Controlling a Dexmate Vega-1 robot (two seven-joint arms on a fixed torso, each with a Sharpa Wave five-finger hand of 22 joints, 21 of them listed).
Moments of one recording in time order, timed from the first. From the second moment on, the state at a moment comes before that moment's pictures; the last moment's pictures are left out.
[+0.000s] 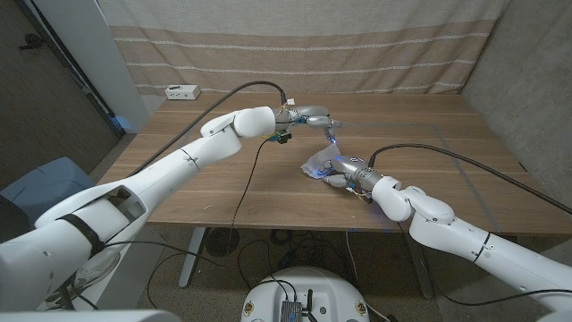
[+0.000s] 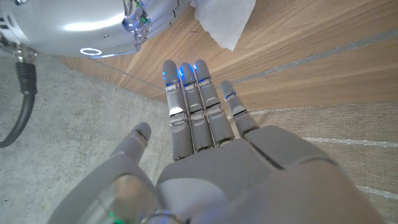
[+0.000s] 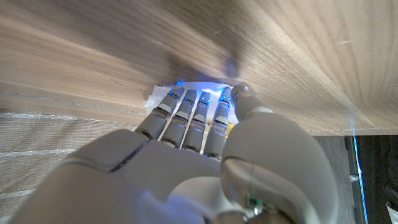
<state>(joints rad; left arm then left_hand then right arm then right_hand) 0.36 0.57 0.84 -1.58 0.25 -0.11 -0.43 0.12 0.11 0.67 0.05 0.18 0.97 0.16 0.34 0.20 0.81 0.10 0.43 0.27 0.71 0.01 0.38 0.23 0.20 0.11 0.51 0.31 -0.92 -0.85 -0.73 -1.94 -0.54 -0.24 0.00 0.76 0.18 0.43 -0.06 0.18 0.64 -0.11 0.17 0.18 0.48 -0.04 0.17 0.19 0.41 -0.04 0.26 0.24 0.44 0.00 0.19 0.18</state>
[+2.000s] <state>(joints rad) 0.28 0.60 0.97 -1.68 0.51 0.10 -0.68 0.16 0.13 0.77 0.07 0.20 1.20 0.20 0.41 0.27 1.05 0.09 0.48 0.37 0.95 0.00 0.45 0.26 0.37 0.08 0.79 0.33 -0.90 -0.83 -0.71 -1.91 -0.56 -0.21 0.01 0.63 0.17 0.44 -0.06 0.19 0.78 -0.03 0.24 0.18 0.65 -0.01 0.25 0.19 0.52 -0.05 0.28 0.23 0.51 0.02 0.22 0.18</state>
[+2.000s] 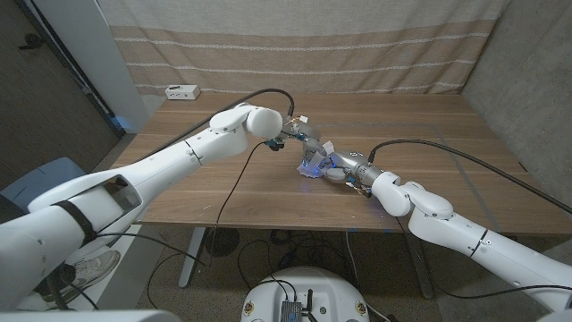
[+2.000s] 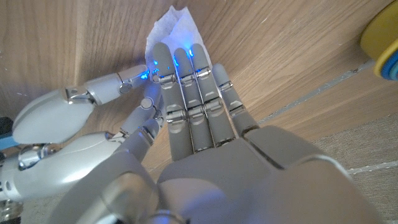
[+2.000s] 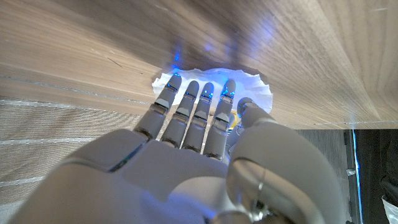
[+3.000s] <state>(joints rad) 0.23 0.52 1.08 -1.59 0.63 0.18 -0.83 0.09 0.10 0.72 0.15 0.18 0.95 0.19 0.29 0.27 0.83 0.12 0.36 0.39 0.76 0.03 0.40 0.33 0.19 0.12 0.79 0.29 -0.90 -0.83 -0.70 -1.92 -0.56 -0.20 0.01 0.64 0.17 0.44 -0.08 0.19 0.79 -0.02 0.22 0.18 0.64 -0.01 0.23 0.19 0.52 -0.05 0.28 0.23 0.51 0.02 0.22 0.18</state>
